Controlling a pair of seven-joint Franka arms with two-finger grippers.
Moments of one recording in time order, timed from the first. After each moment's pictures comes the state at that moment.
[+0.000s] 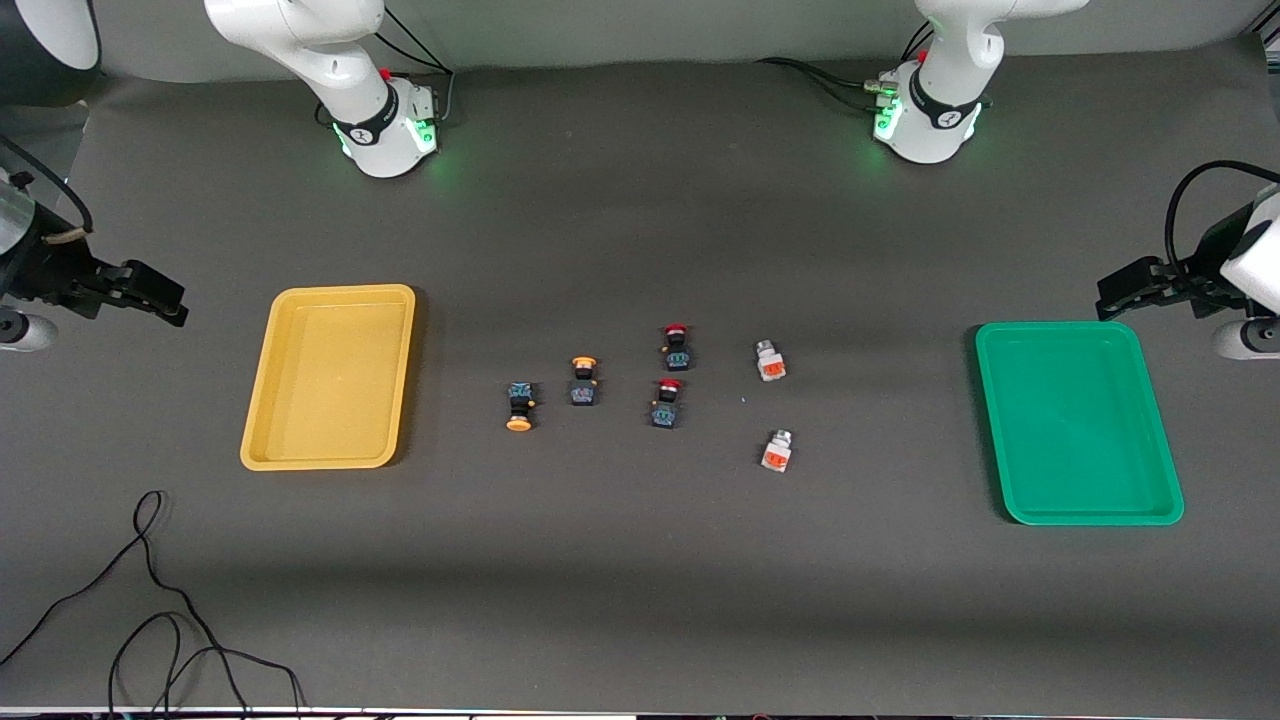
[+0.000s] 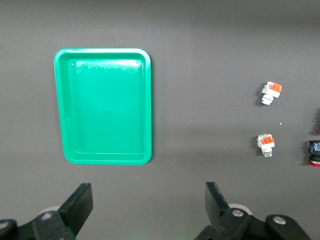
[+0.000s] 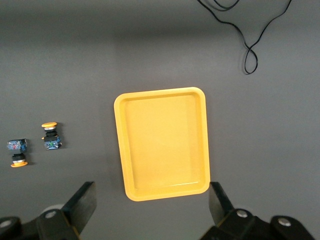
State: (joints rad) left arm 0.01 0.09 -0.05 -1.50 0.02 1.54 -0.05; right arm 0.05 0.03 -0.03 -1.56 -0.08 1.59 0.11
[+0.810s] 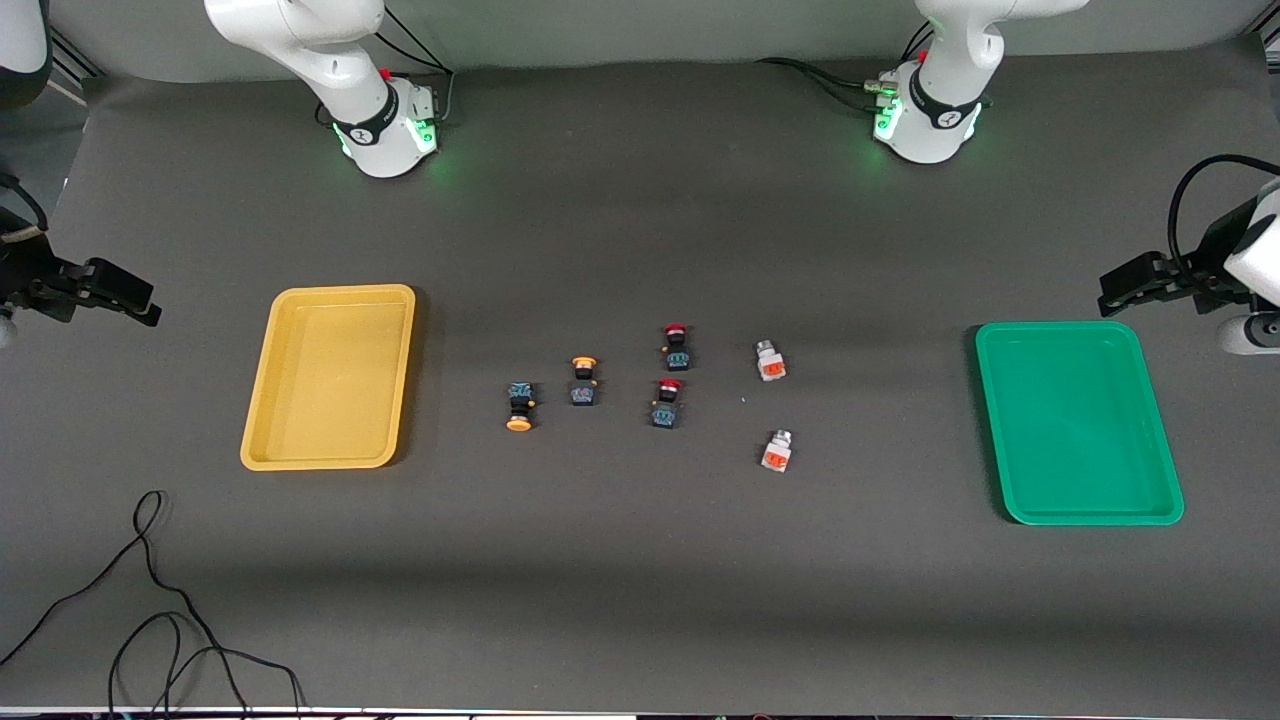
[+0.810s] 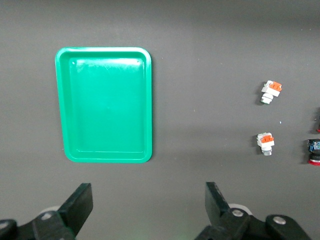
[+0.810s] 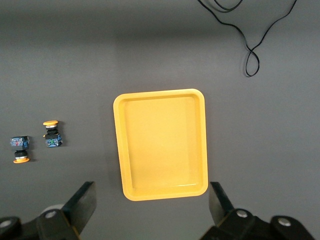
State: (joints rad) left arm 0.01 0.08 -0.05 -1.50 0.02 1.53 -0.05; right arm 0.05 0.03 -0.08 -1.55 -0.04 1.59 0.05
